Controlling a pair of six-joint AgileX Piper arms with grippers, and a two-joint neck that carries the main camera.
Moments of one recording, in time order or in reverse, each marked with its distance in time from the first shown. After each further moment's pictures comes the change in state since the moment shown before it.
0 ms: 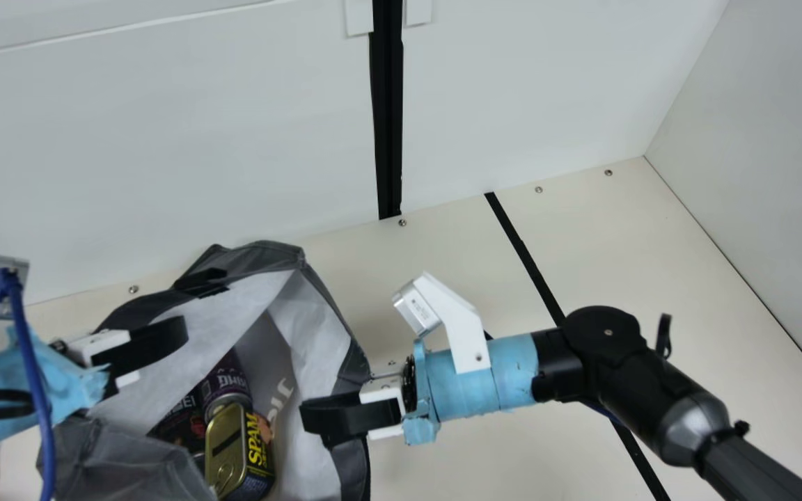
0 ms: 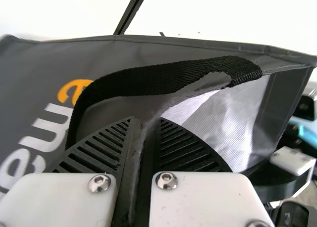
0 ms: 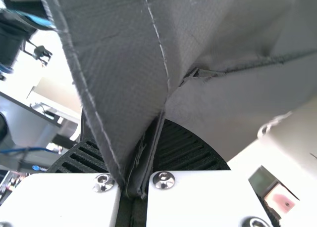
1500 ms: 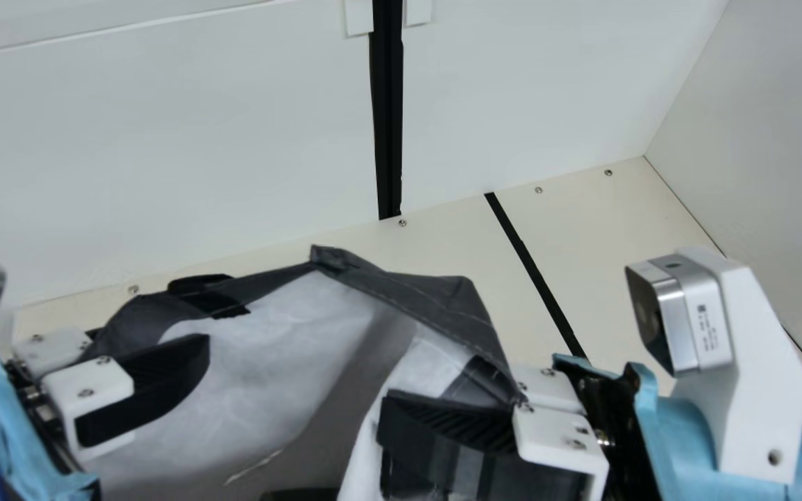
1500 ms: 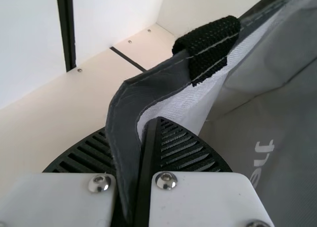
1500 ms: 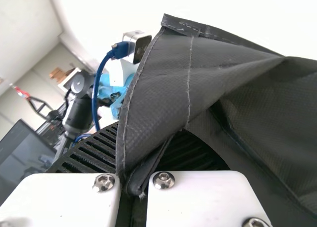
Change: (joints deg) left arm -11.1 -5.1 -14.8 7.8 9.9 -0.4; right arm -15.1 -31.4 -14.2 -3.2 0.6 36.4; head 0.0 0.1
